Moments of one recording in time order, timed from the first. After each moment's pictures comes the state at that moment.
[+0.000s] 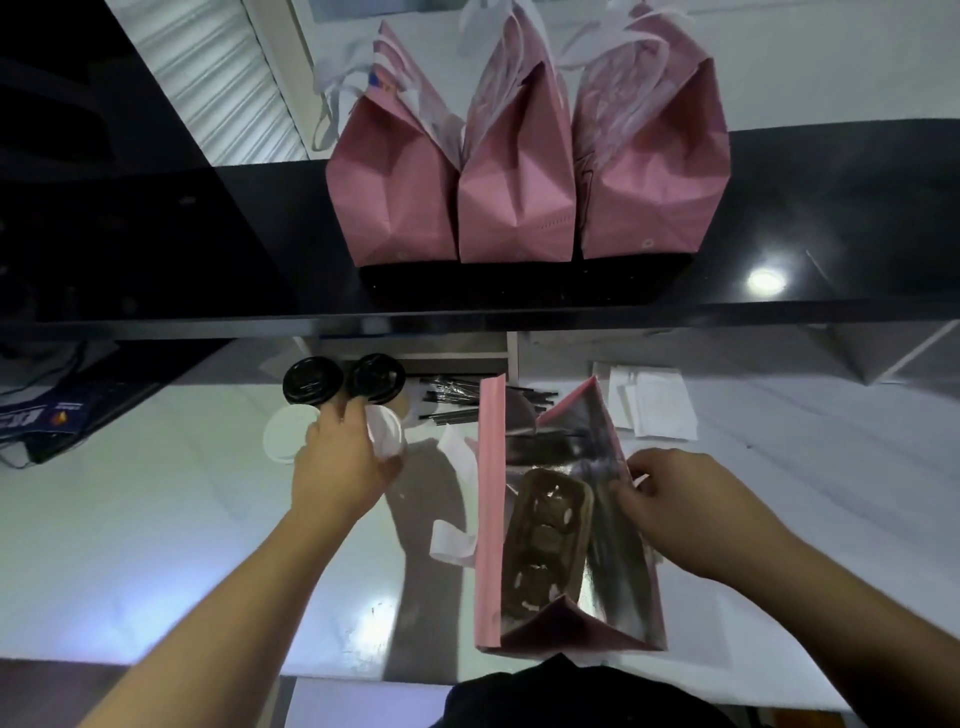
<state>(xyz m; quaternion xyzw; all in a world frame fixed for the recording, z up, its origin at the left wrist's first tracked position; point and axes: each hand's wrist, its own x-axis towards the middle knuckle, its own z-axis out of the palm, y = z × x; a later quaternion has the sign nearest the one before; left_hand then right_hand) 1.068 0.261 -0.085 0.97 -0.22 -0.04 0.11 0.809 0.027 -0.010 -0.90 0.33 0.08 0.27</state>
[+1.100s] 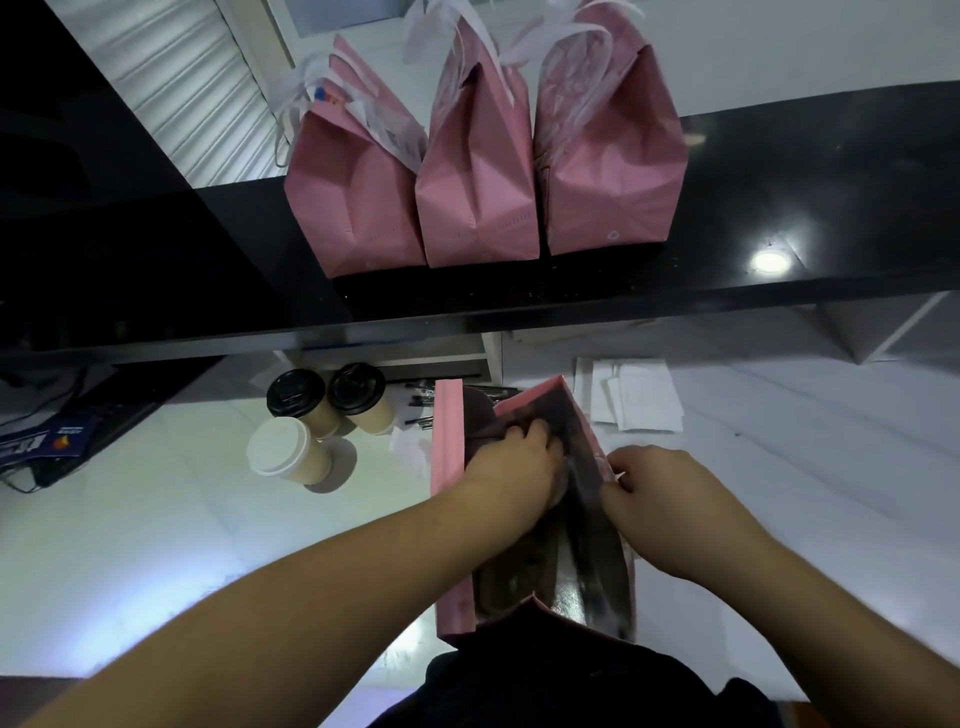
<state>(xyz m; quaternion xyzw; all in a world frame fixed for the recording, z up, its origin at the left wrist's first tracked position) 0.944 0.108 -0.056 0.80 -0.55 -0.16 -0.16 0.796 0.016 -0.017 -0.89 0.33 0.06 0.31</state>
